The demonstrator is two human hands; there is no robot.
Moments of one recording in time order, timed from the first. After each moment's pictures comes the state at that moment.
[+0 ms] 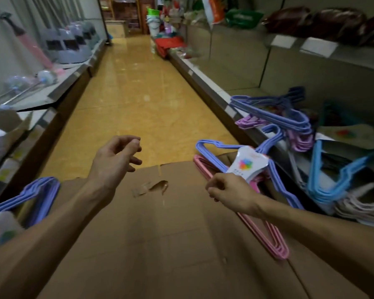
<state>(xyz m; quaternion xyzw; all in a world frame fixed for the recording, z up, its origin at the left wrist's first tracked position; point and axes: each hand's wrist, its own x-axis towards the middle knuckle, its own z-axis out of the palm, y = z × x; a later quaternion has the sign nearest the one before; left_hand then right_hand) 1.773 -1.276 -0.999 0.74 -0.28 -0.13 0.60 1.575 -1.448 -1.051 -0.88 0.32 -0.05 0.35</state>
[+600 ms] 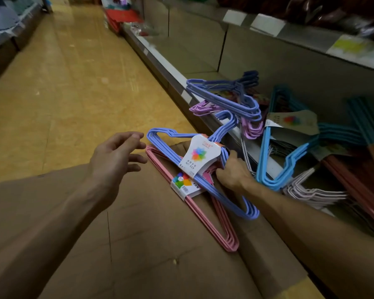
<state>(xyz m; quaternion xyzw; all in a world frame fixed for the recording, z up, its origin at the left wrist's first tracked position) 1.702 -1.386 -1.033 0.64 -0.25 -0.29 0.66 1.514 -1.563 -1.086 -0.77 0.59 -0.05 0.26</state>
